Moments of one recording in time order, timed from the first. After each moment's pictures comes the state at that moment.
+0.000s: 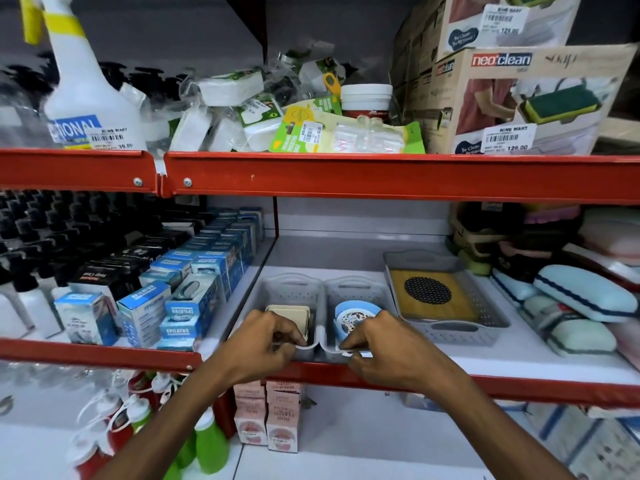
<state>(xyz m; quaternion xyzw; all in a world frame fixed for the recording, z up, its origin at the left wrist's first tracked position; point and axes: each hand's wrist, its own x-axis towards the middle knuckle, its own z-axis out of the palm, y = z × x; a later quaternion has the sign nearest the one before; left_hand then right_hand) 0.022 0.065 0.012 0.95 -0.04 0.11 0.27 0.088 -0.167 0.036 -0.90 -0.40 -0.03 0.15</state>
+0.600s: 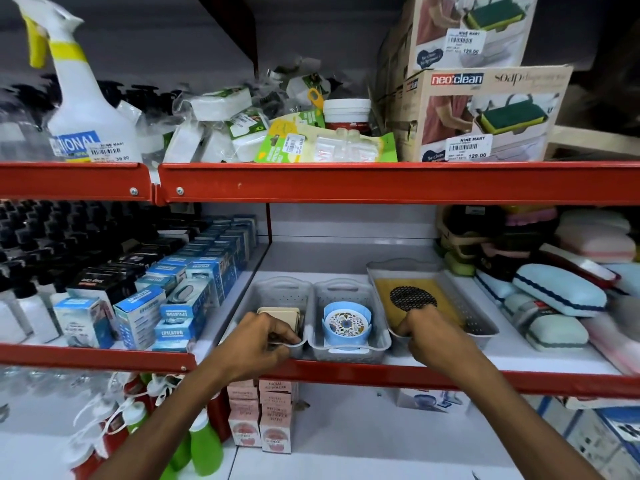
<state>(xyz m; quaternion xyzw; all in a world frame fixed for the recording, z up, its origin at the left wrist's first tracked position) 0.021 0.056 0.012 0.96 -0.02 0.09 0.27 0.125 -0.232 0.030 -0.97 -0.24 -0.04 0.05</state>
